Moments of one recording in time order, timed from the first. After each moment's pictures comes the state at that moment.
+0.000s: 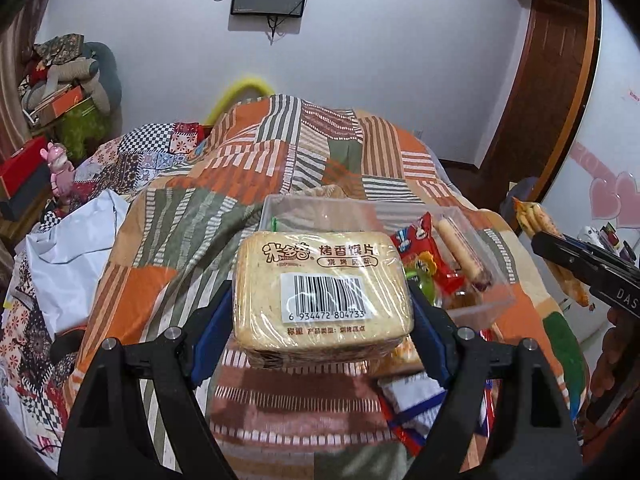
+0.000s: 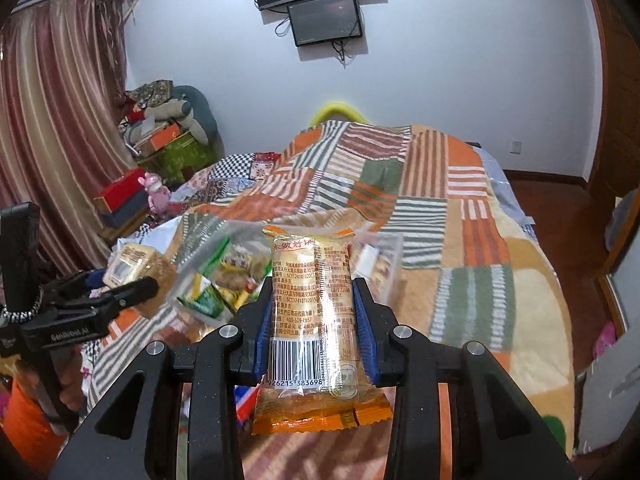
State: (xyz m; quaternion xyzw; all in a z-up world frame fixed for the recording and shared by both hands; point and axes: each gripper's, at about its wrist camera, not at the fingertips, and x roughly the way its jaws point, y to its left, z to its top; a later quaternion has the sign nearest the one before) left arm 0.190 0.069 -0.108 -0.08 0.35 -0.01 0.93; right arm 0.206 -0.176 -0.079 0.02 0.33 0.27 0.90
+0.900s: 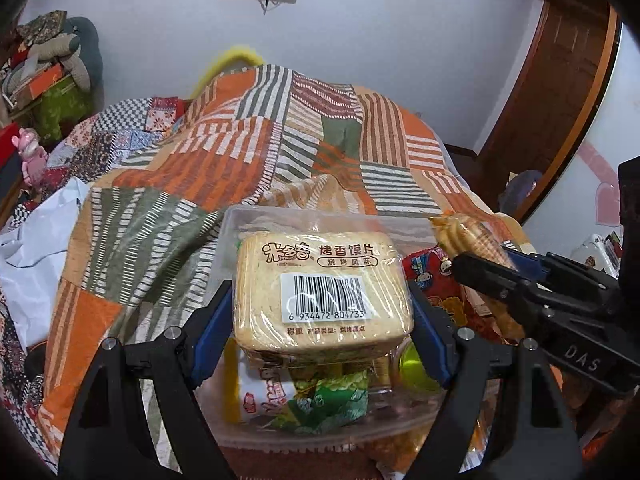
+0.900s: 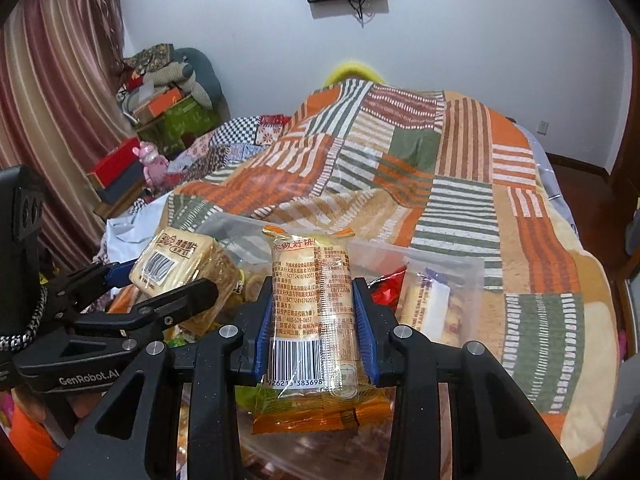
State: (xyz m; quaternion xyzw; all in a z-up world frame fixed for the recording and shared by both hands) left arm 0.284 0.066 -0.145 -0.10 0.40 -0.03 0.91; right arm 0.275 -0.111 -0.116 -0.01 0.40 0.29 0.87
